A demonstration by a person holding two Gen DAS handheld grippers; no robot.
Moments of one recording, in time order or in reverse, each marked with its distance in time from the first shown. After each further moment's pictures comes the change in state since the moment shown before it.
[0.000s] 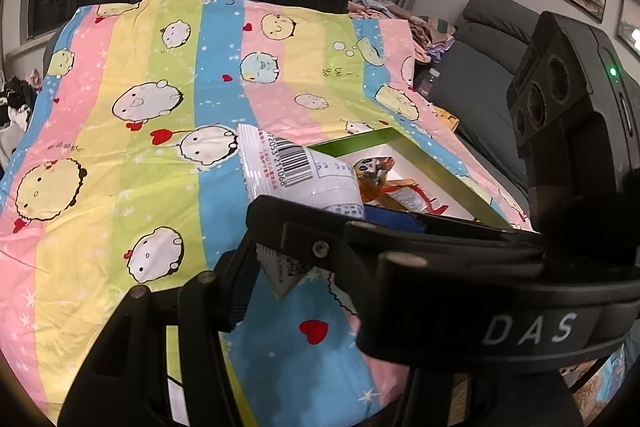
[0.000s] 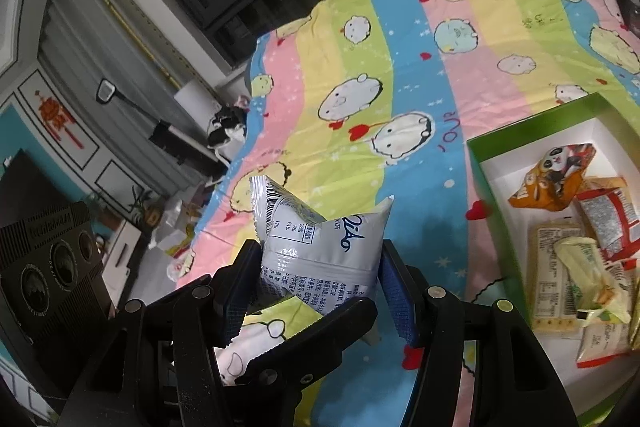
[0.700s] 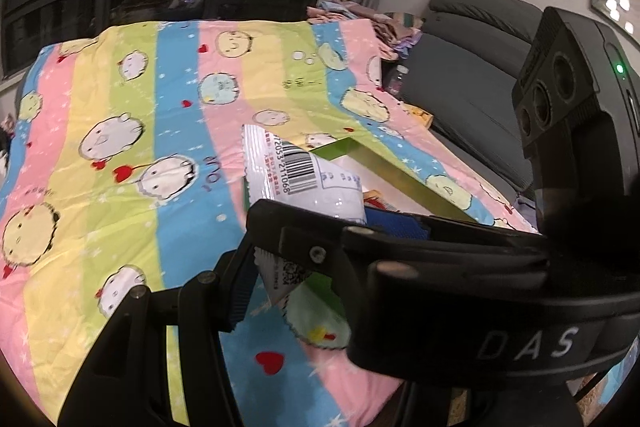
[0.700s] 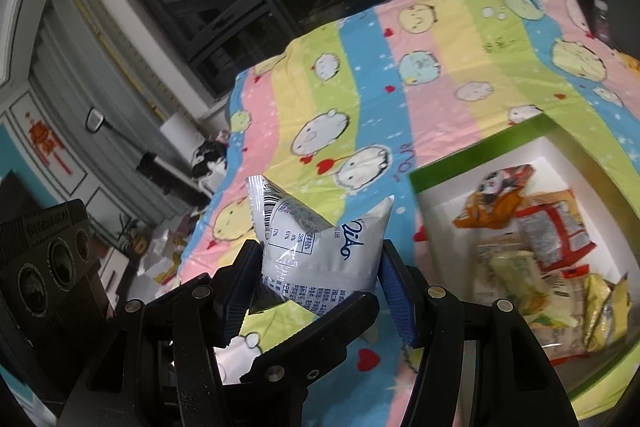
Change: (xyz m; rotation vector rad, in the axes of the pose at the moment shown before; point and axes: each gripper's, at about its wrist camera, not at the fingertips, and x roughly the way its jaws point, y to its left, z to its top) left arm 0.021 -0.054 0.016 0.117 -0.015 -0.054; right arm -0.050 -0.034 0.005 0.047 -0.112 -0.060
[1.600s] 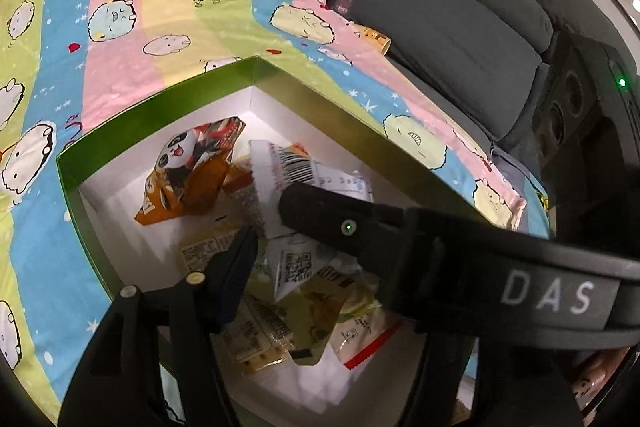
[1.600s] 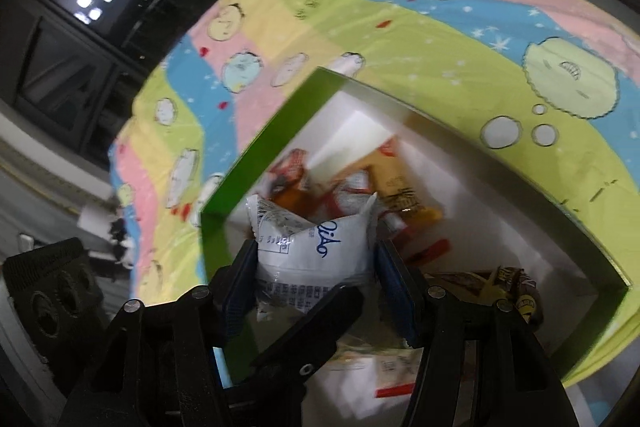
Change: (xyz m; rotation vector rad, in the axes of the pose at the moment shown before) left arm 0.149 -0.051 0.006 0.017 0.272 -0.192; right arm -0.006 -0.157 0.002 0.425 0.015 -0.265
